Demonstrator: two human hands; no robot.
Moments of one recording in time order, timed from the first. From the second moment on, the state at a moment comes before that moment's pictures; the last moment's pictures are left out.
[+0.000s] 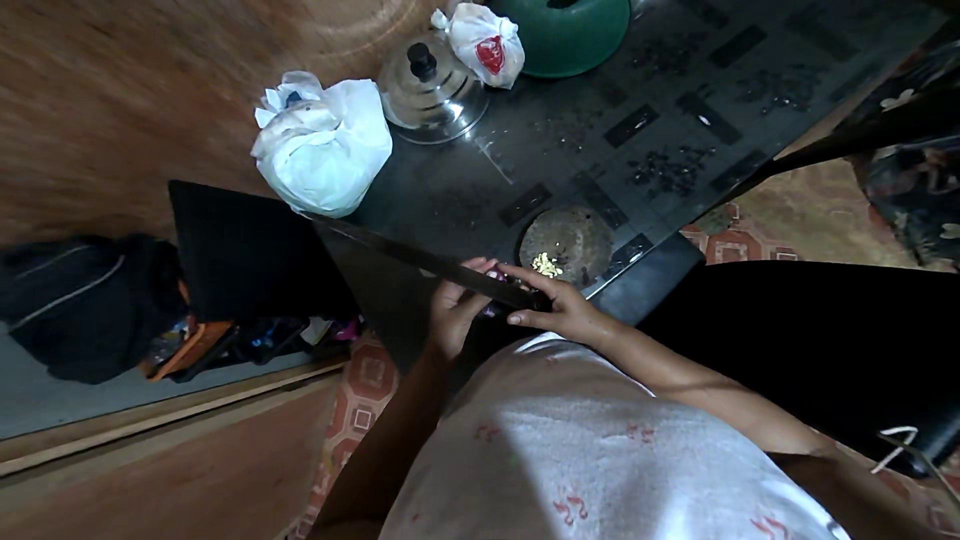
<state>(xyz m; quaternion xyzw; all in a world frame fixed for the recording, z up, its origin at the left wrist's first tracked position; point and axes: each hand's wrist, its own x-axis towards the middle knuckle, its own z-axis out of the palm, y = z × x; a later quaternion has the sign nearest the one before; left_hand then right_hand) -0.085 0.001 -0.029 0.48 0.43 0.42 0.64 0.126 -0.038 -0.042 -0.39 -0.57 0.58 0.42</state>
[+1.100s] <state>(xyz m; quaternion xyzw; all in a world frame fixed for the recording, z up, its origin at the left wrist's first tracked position) -0.091 0.008 -0.033 0.47 0.44 0.35 0.67 0.136 -0.029 -0.045 -0.37 -0.33 0.77 0.39</state>
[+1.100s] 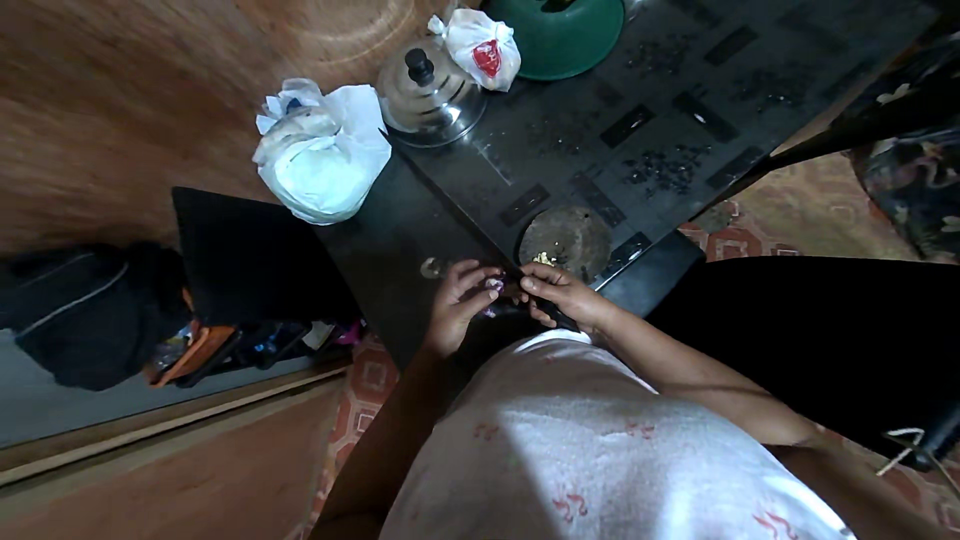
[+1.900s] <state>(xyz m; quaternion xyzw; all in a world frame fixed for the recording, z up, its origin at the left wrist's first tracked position) -0.075 -0.004 -0.038 0.20 0.48 0.39 0.76 0.136 -0.026 -0.056 -0.35 -0.25 0.82 0.38</state>
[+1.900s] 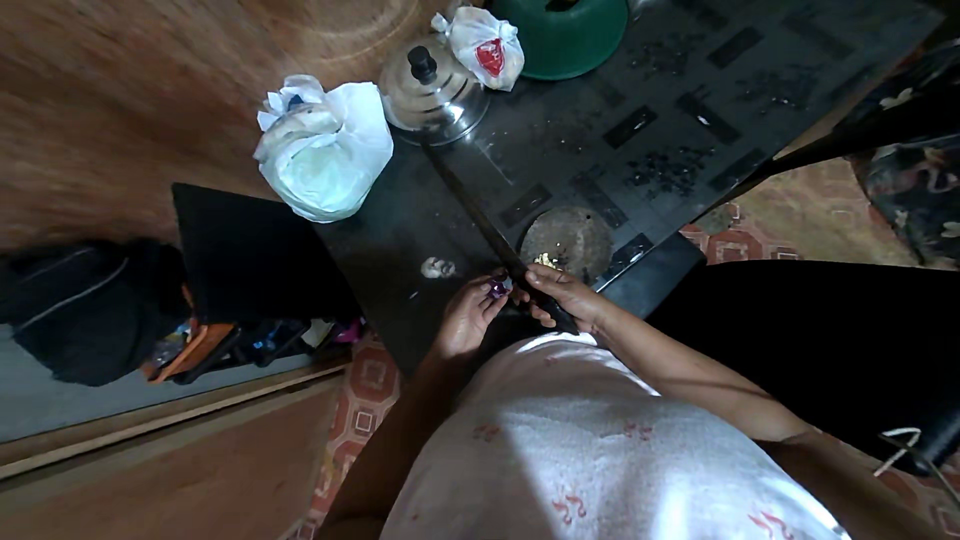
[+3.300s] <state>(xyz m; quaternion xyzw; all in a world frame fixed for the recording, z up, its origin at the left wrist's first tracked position) -0.061 -0.011 -0.033 0.23 0.48 0.46 0.71 0.131 -0.030 -0.049 -0.40 -0.38 0.75 0.36</state>
